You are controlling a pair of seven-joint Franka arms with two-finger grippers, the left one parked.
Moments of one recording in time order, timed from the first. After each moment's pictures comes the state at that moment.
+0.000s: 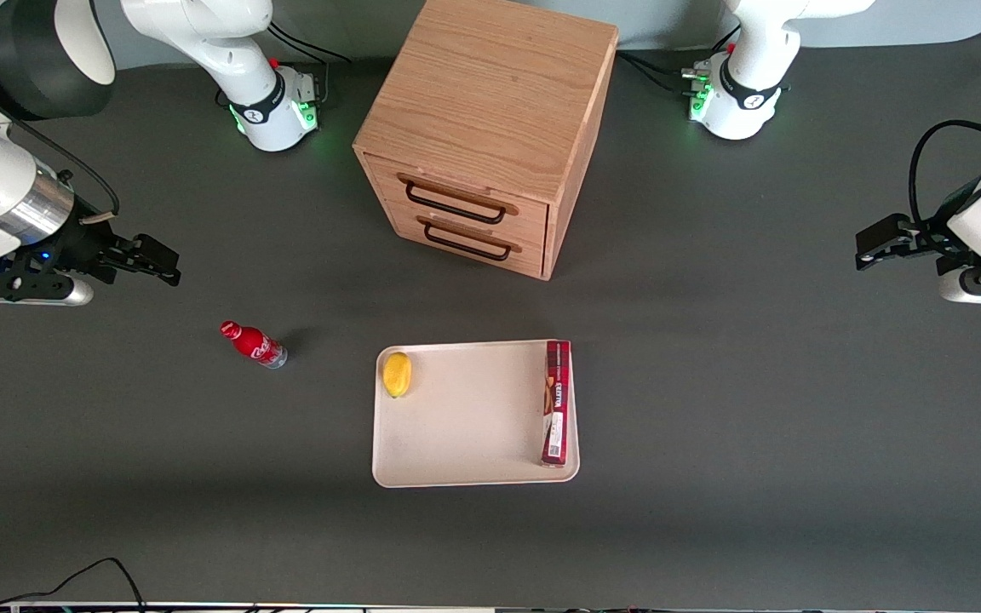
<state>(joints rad) -0.01 -0.03 0.10 -1.79 0.01 1.78 0.17</state>
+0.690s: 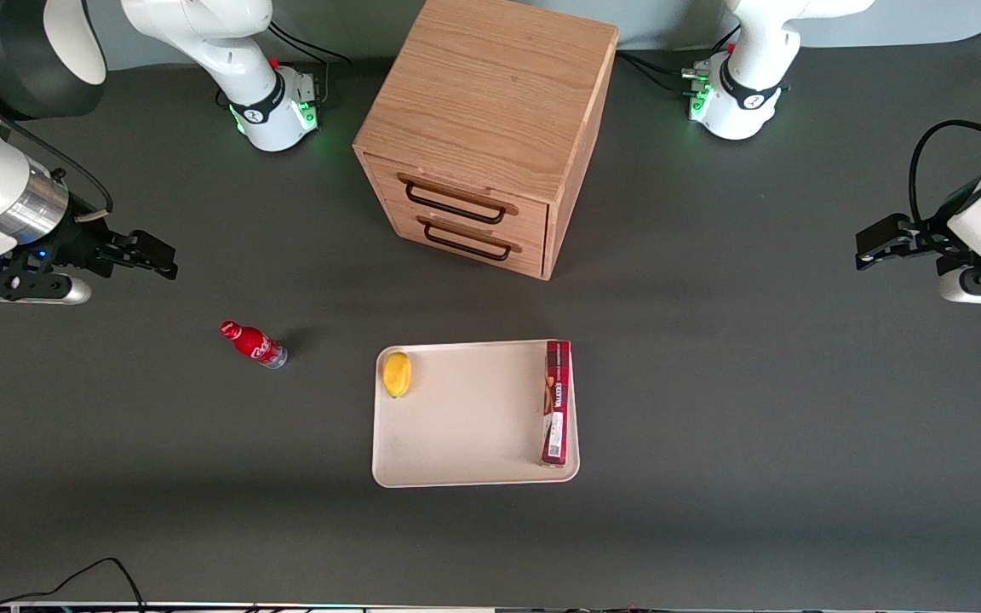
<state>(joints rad) -0.03 -0.02 0.10 -1.78 0.01 1.72 0.15</state>
